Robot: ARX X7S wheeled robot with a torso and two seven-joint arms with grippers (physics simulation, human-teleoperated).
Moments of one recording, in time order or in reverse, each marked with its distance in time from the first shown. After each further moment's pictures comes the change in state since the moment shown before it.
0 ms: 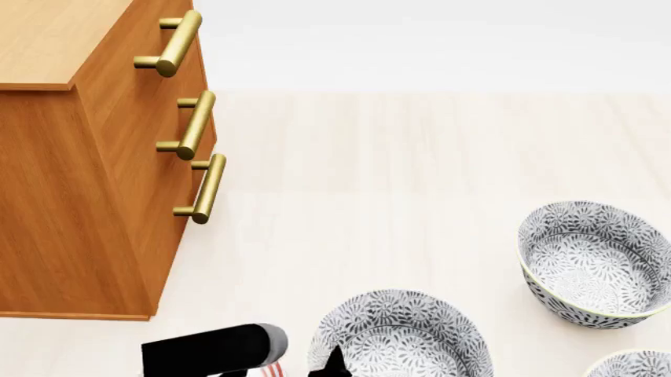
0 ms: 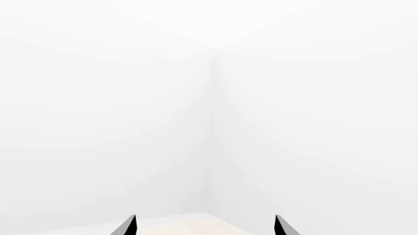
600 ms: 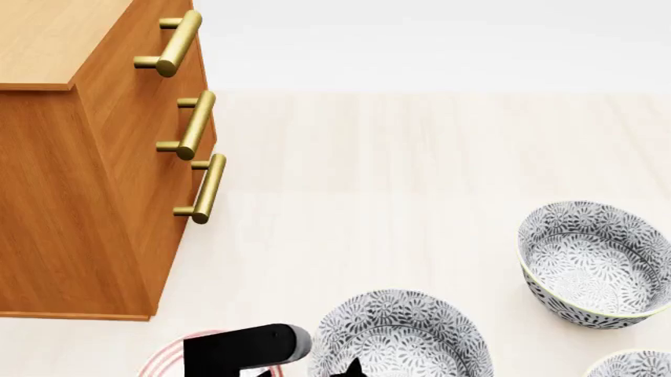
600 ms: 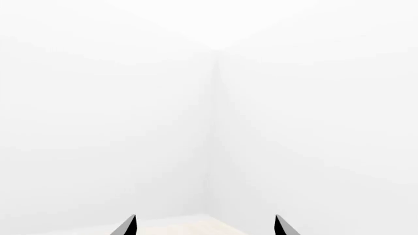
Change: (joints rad) left arm -0.059 -0.024 0.070 -0.247 -0.034 0.142 0.131; right arm -0.006 0.023 -0.004 0.003 0.005 -0.007 0.017
